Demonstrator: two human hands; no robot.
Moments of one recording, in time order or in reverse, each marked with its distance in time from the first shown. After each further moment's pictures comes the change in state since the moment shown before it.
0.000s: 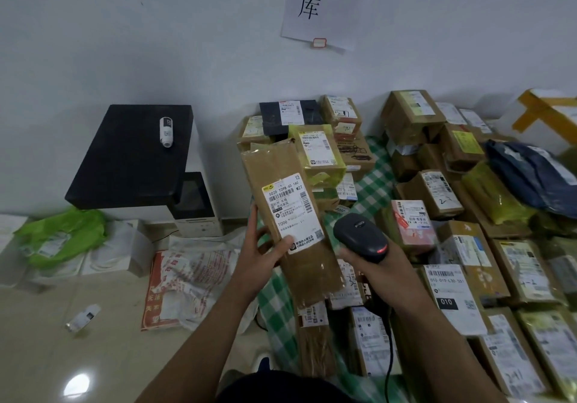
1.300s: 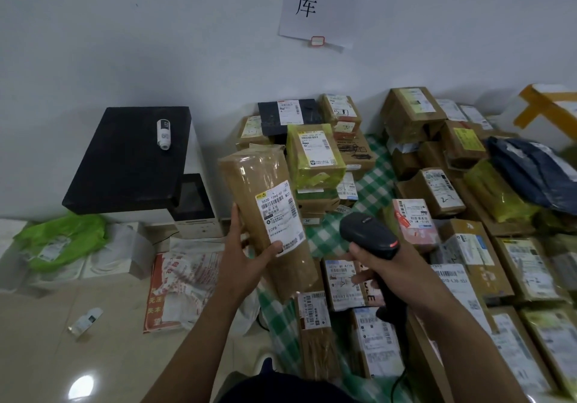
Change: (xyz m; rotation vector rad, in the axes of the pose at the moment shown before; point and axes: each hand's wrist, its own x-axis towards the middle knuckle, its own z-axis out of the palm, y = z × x) left_hand 0.006 -0.006 -0.029 0.312 0.130 0.075; right_hand -0.007 -0.033 -0.012 0.037 -0.119 0.087
